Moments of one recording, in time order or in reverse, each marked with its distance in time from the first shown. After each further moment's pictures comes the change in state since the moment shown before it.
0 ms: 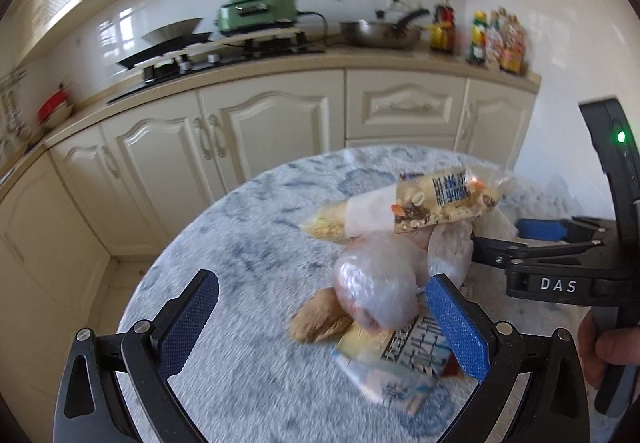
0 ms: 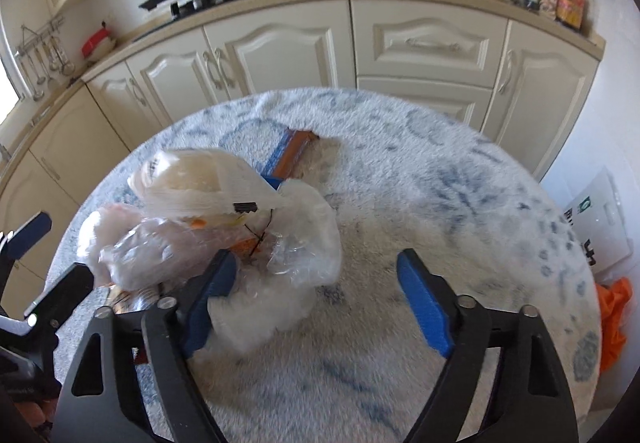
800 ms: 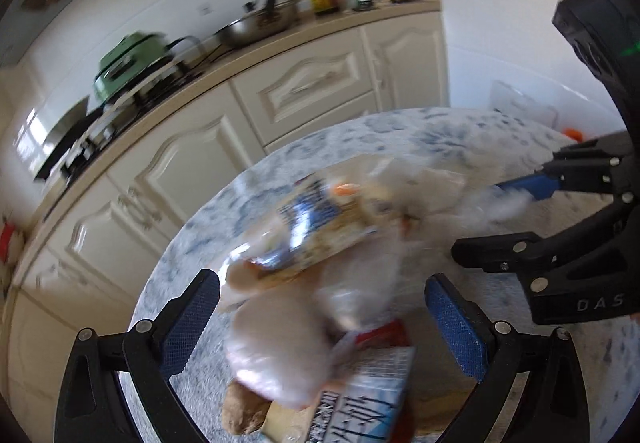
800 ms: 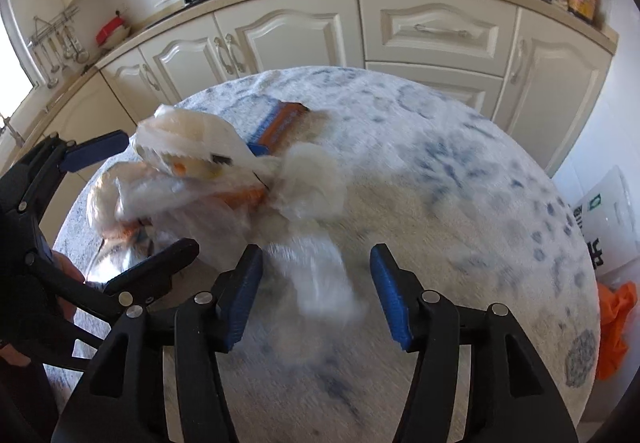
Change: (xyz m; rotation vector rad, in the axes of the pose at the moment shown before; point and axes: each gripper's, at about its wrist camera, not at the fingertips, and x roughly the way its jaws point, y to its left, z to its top) left arm 0.084 -0.079 0.035 0.459 0.011 -0.106; right arm -0.018 -0.034 -0.022 0.001 0.019 0.048
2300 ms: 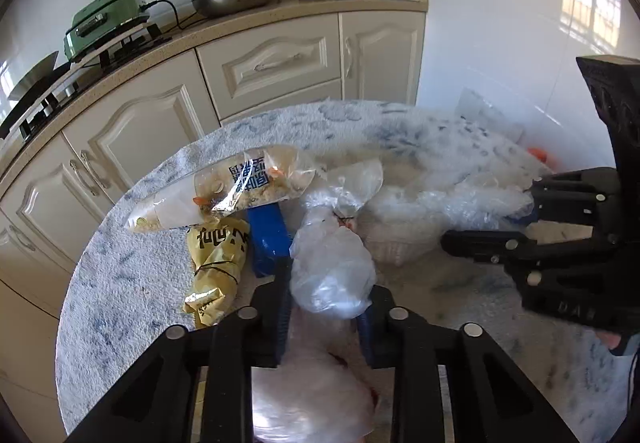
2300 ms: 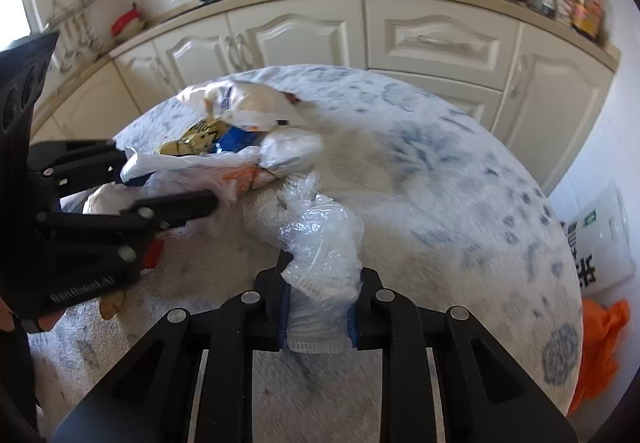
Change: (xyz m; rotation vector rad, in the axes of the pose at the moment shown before) left arm -0.006 -0.014 0.000 -0.158 0.075 -0.171; right arm -0.012 -0.019 -0.019 -0.068 -0.042 0.000
